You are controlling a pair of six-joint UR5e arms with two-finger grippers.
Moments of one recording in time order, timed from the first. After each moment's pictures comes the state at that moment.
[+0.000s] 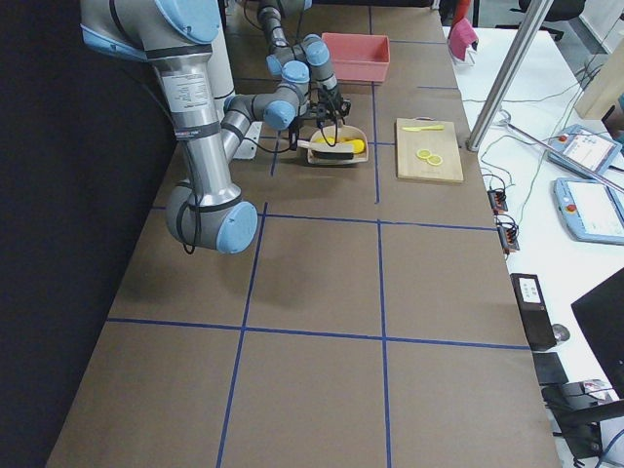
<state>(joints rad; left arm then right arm) -0.42 -2.27 -1.58 -1.76 -1.57 0.28 0.46 -1.26 2.11 -1.57 1.99 1.24</state>
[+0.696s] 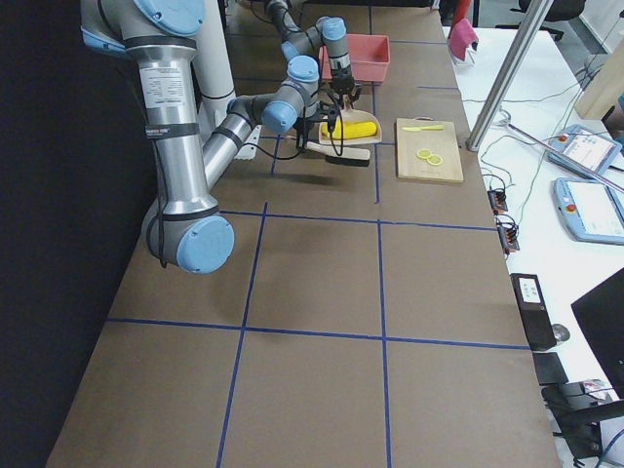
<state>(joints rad) -0.57 -2.20 -1.70 -1.78 -1.78 0.27 0.66 -1.44 2.26 -1.57 2.11 1.22</state>
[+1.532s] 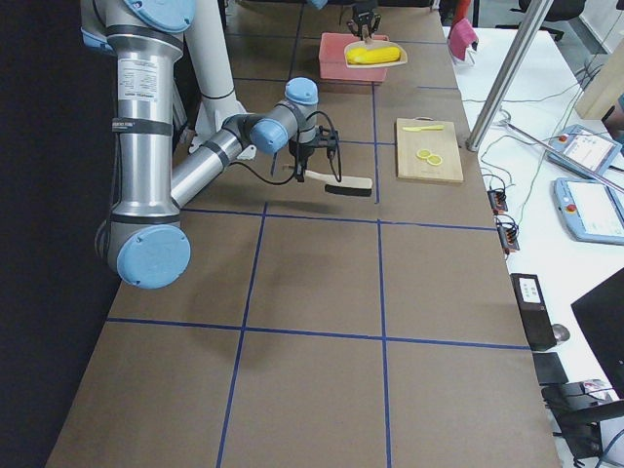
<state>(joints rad) -1.03 -1.86 -1.96 -1.76 -2.16 0.49 0.74 -1.63 2.28 -1.56 2.11 1.07</state>
